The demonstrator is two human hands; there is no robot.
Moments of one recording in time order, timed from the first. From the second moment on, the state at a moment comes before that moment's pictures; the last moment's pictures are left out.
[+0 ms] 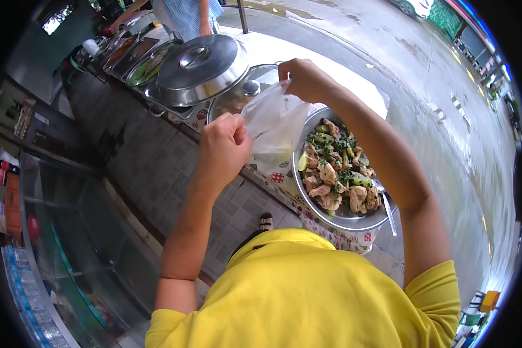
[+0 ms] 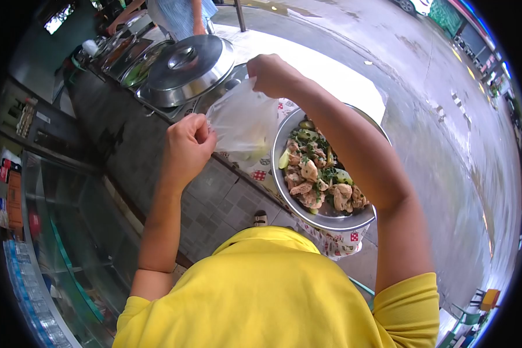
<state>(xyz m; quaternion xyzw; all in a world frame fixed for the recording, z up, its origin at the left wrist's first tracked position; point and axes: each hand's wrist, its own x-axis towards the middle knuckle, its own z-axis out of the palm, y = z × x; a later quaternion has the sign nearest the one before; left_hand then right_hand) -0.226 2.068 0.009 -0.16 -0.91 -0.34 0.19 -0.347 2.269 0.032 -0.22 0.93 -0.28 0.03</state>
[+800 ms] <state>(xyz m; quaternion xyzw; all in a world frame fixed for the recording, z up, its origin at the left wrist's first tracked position) -0.258 2.070 -0.068 -0.18 -0.85 -0.47 0.19 -0.390 2.331 -0.016 -0.13 0.80 -0.55 0.19</state>
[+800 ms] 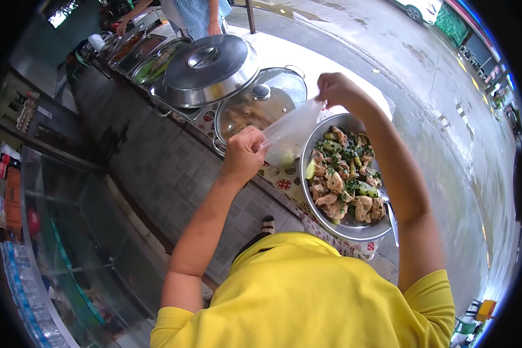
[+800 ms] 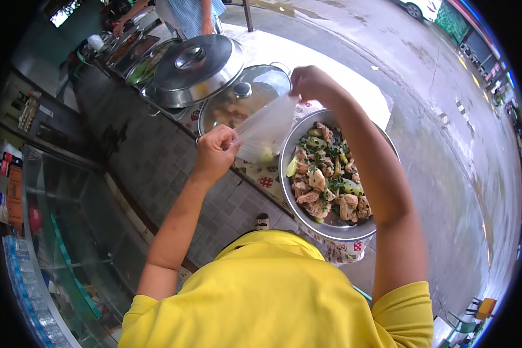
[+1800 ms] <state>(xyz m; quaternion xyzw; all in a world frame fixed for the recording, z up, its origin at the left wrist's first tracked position) -0.302 2.157 -0.186 -0.09 -0.80 -0.54 0.23 -0.310 2.251 -0.035 -0.27 0.89 -0.37 0.07</state>
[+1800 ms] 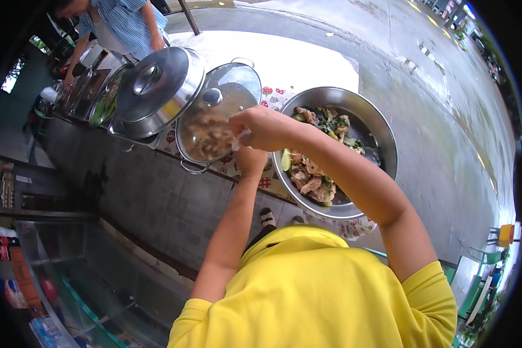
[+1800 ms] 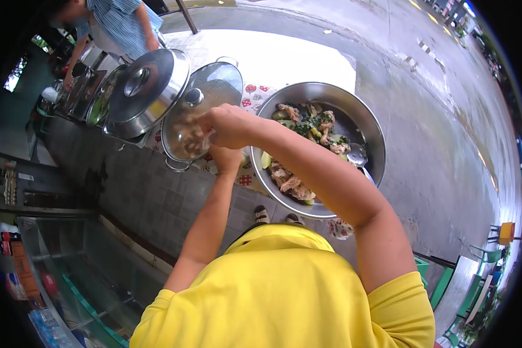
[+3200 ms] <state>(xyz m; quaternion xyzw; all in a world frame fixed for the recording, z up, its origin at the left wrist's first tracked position) -0.312 2.100 -0.099 -0.50 -0.86 -0.09 -0.10 -0.305 2.248 -0.062 0.09 0.81 -0.53 0.23</state>
